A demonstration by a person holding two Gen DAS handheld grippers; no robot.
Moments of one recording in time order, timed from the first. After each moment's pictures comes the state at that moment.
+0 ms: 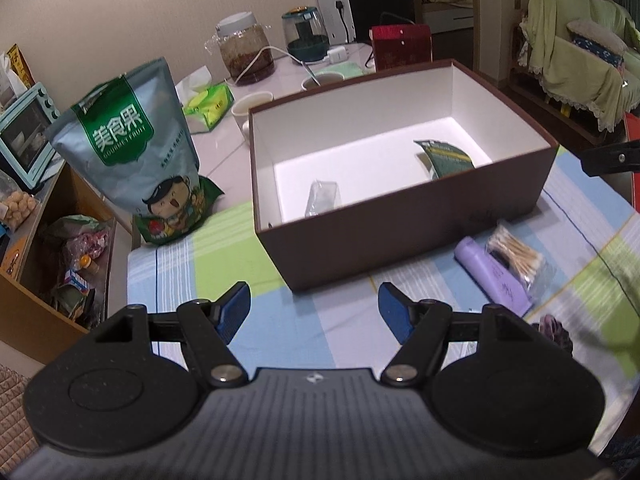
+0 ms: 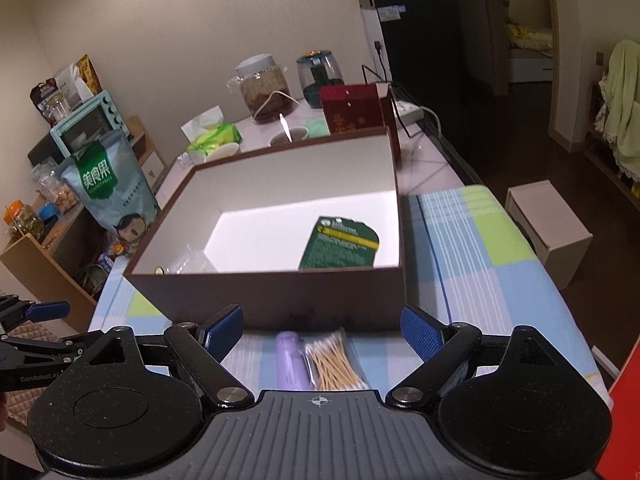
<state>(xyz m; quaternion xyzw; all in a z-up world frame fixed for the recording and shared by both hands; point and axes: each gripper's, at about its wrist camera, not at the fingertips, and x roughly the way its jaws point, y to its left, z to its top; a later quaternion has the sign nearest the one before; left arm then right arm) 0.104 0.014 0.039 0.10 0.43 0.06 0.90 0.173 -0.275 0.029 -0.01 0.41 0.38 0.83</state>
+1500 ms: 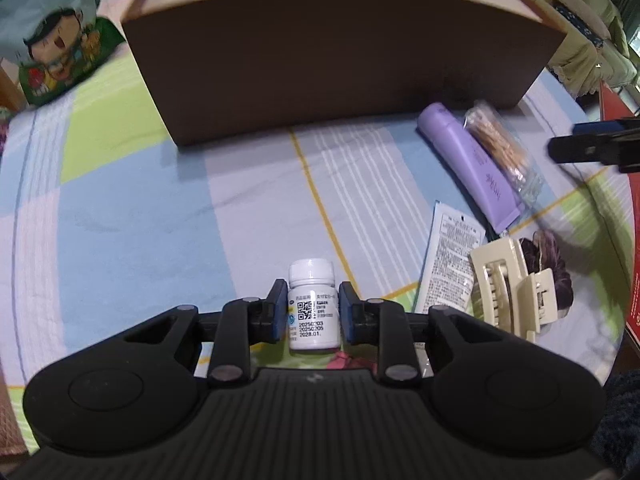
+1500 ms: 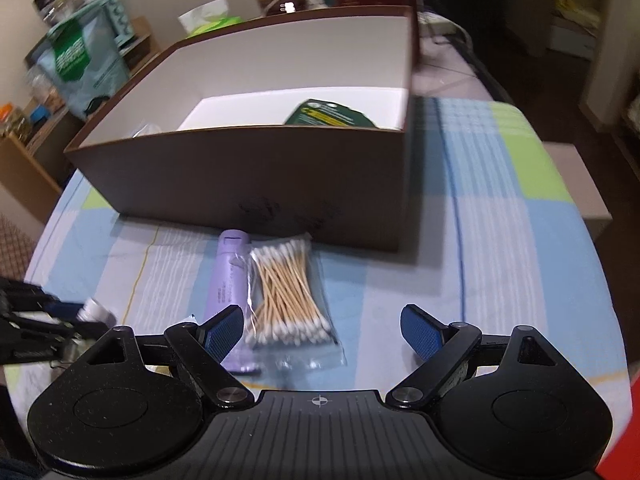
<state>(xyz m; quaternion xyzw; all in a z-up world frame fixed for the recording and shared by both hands) 0.117 0.020 -0.079 0.00 0.55 -0.02 0.83 0.202 -0.255 -0.072 -0.12 0.47 0.41 0.77</state>
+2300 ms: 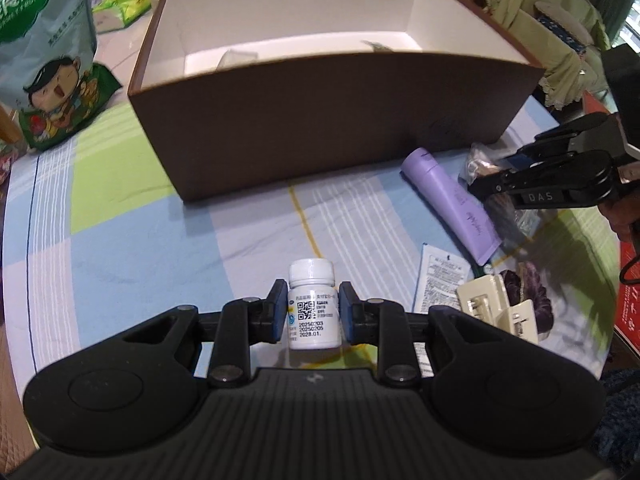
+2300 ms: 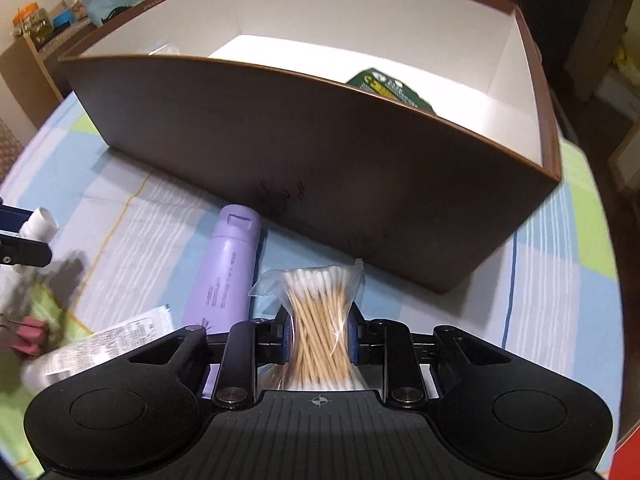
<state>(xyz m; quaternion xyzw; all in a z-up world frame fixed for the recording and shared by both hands) 0.132 0.022 -0.049 0.01 0.52 -0.05 0.85 0.212 -0.203 -0.109 -0.24 0.47 0.44 0.73</state>
